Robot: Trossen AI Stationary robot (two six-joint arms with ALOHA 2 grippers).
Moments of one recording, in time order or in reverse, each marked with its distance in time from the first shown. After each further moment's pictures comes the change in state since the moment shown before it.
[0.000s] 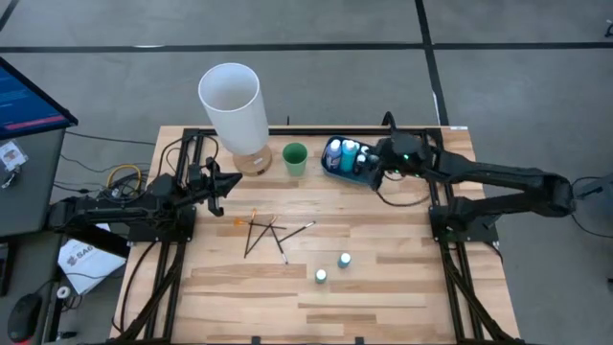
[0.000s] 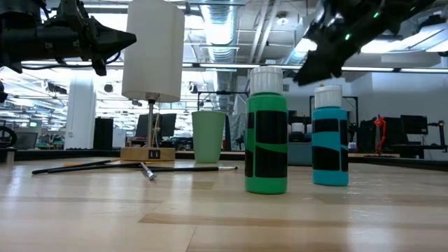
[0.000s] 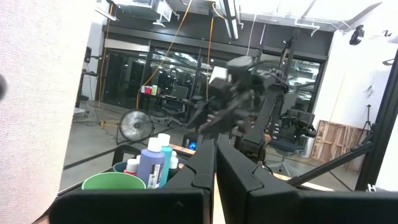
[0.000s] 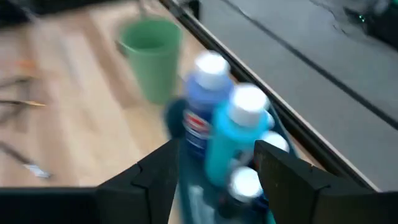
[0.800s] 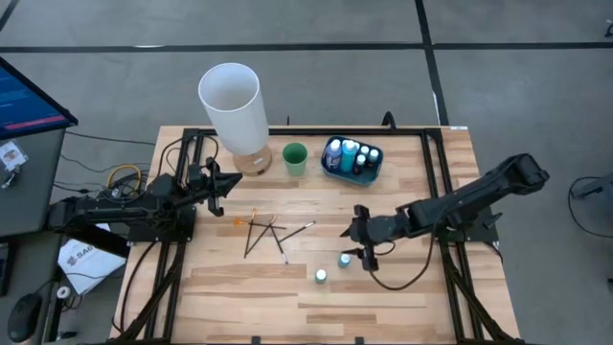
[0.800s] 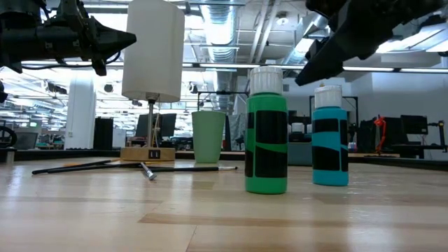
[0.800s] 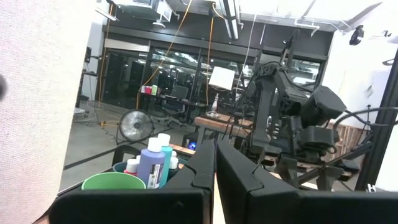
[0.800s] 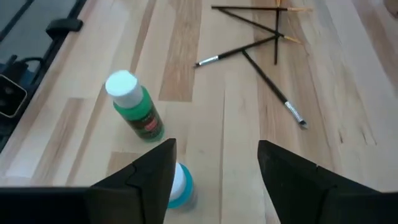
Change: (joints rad) left arm 0.000 0.000 0.000 0.000 0.000 0.000; right arm 0.701 0.315 0.037 0.134 -0.019 0.159
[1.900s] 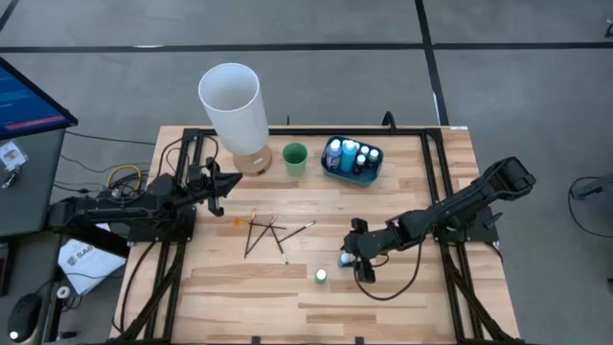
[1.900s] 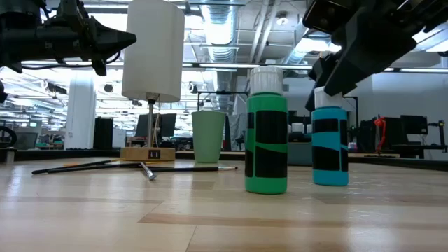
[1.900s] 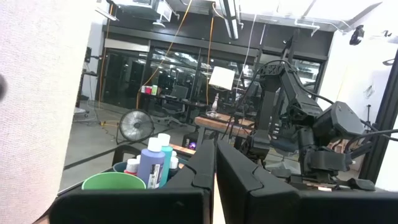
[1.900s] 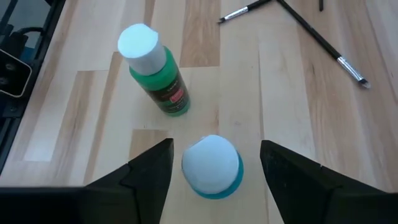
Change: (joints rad) left arm 0.000 0.000 0.000 0.000 0.000 0.000; right arm 0.069 0.147 0.055 -0.038 -0.030 0.141
